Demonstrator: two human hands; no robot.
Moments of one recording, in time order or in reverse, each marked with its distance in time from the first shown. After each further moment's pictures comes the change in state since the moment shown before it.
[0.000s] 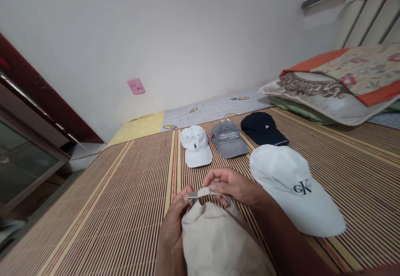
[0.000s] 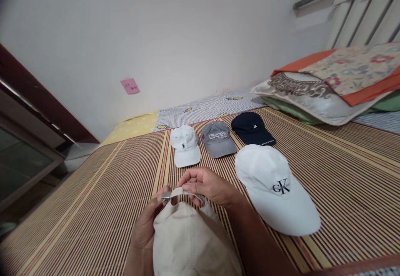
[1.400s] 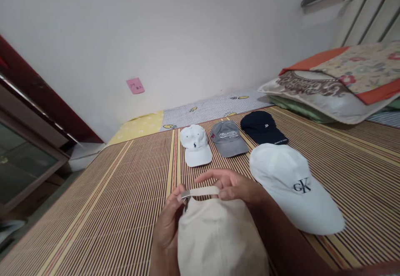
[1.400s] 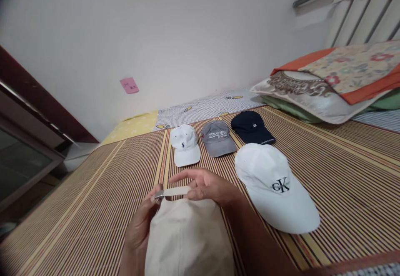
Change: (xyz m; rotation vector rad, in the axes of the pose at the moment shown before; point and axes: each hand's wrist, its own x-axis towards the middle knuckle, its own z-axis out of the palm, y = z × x) left_hand -0.003 0.009 -0.007 -0.004 0.002 0.045; right_hand -0.005 -0.001 -0.004 0.279 -0.214 0.035
